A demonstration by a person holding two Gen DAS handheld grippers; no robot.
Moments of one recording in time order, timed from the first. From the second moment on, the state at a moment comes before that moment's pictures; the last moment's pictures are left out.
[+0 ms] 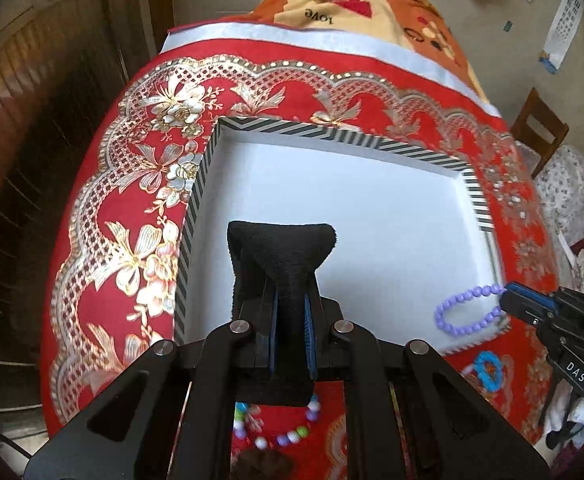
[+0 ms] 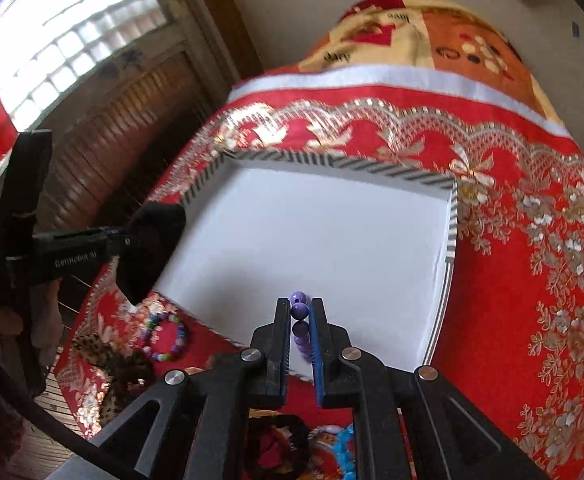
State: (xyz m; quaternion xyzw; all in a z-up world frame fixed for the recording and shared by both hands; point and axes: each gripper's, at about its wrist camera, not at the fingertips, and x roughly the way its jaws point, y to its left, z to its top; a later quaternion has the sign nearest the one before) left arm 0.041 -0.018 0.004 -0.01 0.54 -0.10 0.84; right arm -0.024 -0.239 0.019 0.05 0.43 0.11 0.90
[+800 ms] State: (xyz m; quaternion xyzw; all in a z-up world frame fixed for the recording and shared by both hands) left arm 0.098 -0.018 -0.045 0.00 0.55 -0.06 0.83; right arm 0.031 -0.293 -0.050 0.05 0.48 0.00 0.87
